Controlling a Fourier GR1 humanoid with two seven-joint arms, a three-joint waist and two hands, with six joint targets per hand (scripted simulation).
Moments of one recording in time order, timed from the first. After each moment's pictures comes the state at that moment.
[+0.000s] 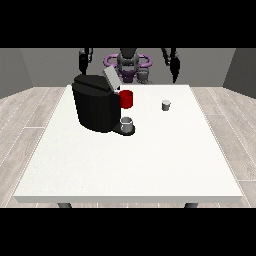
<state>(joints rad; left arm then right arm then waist) -0.02 0.09 0.02 -1.54 0.00 -0.02 0.02 0.02 -0.10 0.03 -1.57 0.01 -0.01 -0.01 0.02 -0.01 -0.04</state>
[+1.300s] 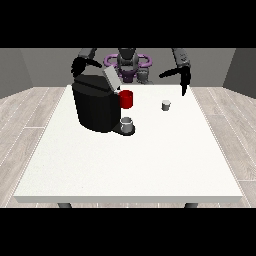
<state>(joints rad) -0.23 0.33 0.15 -1.25 -0.08 -0.17 -0.09 -0.03 -0.02 -0.01 -1.59 -0.02 -0.10 -0.11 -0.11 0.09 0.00</state>
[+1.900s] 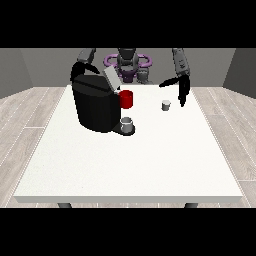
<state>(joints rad) -0.37 0.34 0.12 -1.01 -0.19 -0.16 -0.09 -0.13 -0.03 -0.05 -1.49 -0.02 -0.12 -0.07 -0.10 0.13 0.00</state>
